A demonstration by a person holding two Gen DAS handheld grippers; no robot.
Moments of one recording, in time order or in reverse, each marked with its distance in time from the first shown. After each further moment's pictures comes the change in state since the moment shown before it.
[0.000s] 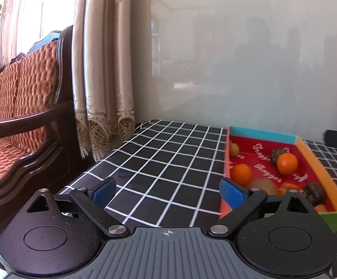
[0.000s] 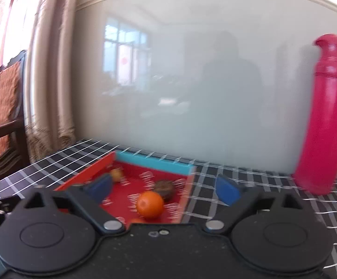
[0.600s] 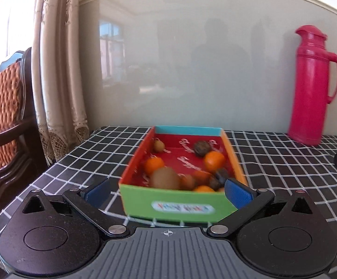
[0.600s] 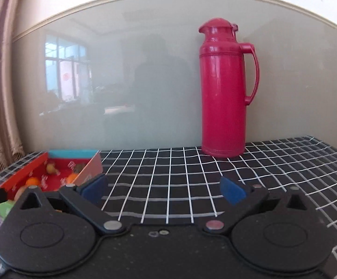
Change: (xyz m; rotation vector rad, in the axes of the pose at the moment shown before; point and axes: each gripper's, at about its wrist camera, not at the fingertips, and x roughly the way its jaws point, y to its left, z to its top) left arm -0.086 -0.087 -0.014 0.100 -0.016 -0.150; right arm -0.121 -0.098 -0.059 0.172 -0.022 -0.243
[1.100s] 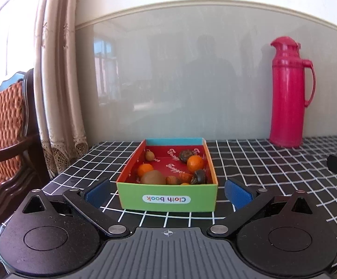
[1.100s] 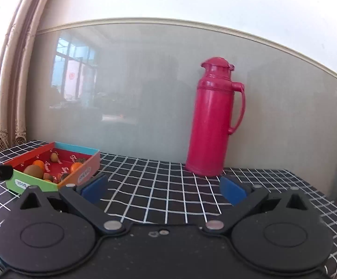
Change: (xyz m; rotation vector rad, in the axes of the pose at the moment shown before) left arm -0.064 -0.013 -0.013 0.039 -0.101 -0.018; right arm -0.074 0.005 -0.009 -0.150 -0.098 -0.056
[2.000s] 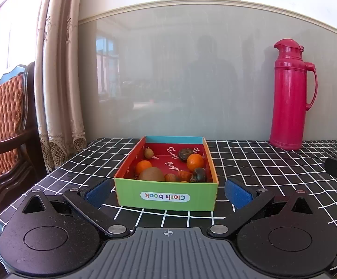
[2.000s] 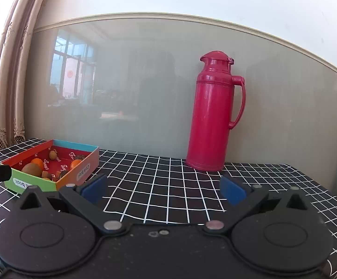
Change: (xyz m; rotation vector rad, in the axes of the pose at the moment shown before) left arm 0.009 0.001 -0.007 -0.032 0.010 -0.005; right arm 0.007 0.002 -0.003 0.009 0.021 0.001
